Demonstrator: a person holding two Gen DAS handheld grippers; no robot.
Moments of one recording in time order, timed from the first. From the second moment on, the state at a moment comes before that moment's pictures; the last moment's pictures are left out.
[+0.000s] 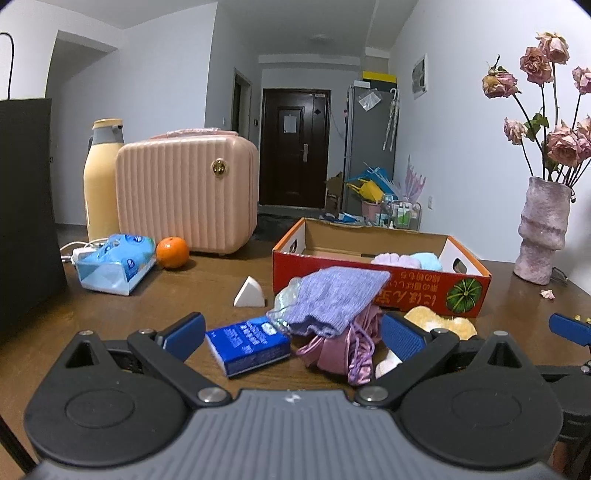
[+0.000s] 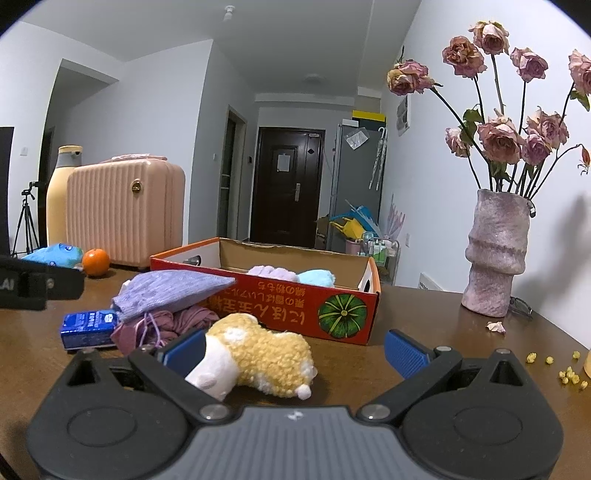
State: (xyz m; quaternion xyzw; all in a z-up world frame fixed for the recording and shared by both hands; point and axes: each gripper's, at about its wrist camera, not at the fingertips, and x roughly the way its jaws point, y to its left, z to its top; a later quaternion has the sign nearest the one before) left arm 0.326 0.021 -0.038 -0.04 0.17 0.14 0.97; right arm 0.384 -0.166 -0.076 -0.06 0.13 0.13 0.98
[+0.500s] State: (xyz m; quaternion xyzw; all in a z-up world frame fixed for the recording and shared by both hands) left arm 0.321 0.050 -0.041 -0.05 0.19 0.13 0.97; right arm 0.391 -0.140 -0.083 -0.06 0.18 0.14 0.97
